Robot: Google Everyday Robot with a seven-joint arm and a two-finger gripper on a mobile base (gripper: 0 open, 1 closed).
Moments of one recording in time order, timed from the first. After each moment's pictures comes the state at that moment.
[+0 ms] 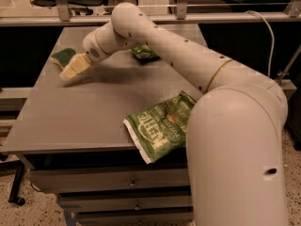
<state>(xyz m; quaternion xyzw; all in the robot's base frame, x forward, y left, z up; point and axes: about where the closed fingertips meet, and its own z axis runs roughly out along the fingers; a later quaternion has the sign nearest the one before) 0.715 0.249 0.847 -0.57 0.65 0.29 0.40</state>
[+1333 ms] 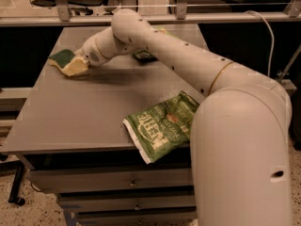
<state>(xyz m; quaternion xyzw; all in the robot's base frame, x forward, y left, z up) 0.710 0.251 0.837 -0.56 0.66 0.30 0.40</state>
